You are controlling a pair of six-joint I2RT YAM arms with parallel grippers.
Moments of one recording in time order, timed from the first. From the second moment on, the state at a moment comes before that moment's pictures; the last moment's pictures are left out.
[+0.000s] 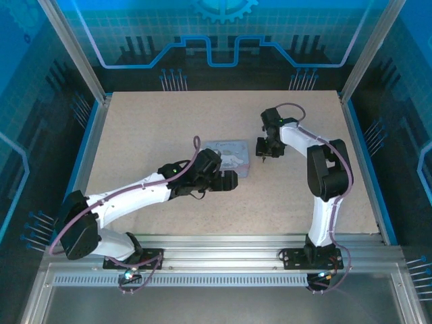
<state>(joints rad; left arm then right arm) -0.86 1.40 1.03 -0.50 -0.02 -0.86 0.27 2.00 1.45 -0.77 -0.03 0.36</state>
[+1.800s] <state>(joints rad) -0.63 1.18 0.90 -0.29 0.16 -0.93 0.24 1.31 1.15 -0.55 -0.51 0.27</state>
